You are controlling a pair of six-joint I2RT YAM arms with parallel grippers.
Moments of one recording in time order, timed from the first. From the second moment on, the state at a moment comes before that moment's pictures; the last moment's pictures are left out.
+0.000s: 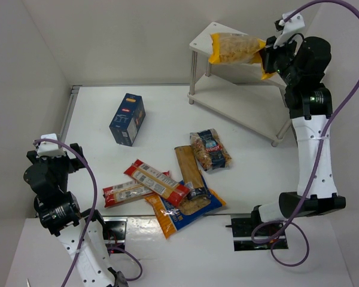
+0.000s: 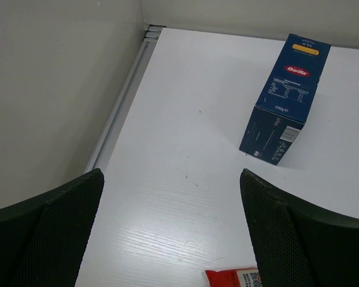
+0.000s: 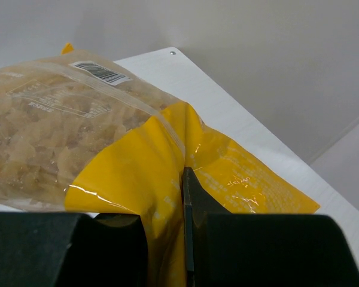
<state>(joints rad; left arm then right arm) 0.59 0.36 0.78 -0.58 0.32 0.07 0.07 1.41 1.94 -0.52 -0.17 -0.23</state>
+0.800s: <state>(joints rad) 0.61 0.36 0.78 -0.58 0.32 0.07 -0.40 1.73 2.22 -0.59 -0.71 0.00</state>
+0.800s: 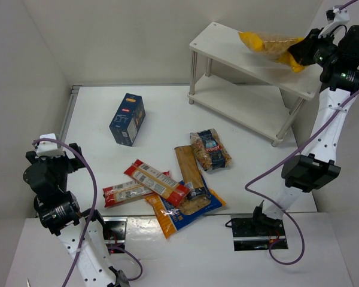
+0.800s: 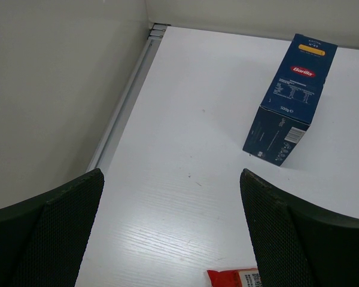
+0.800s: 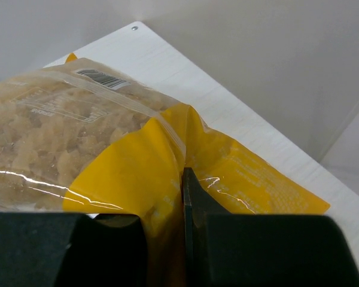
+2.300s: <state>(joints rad) 0.61 0.36 0.78 -0.58 0.34 0.08 -0.28 1.49 1.81 -0.50 -0.38 -0.22</state>
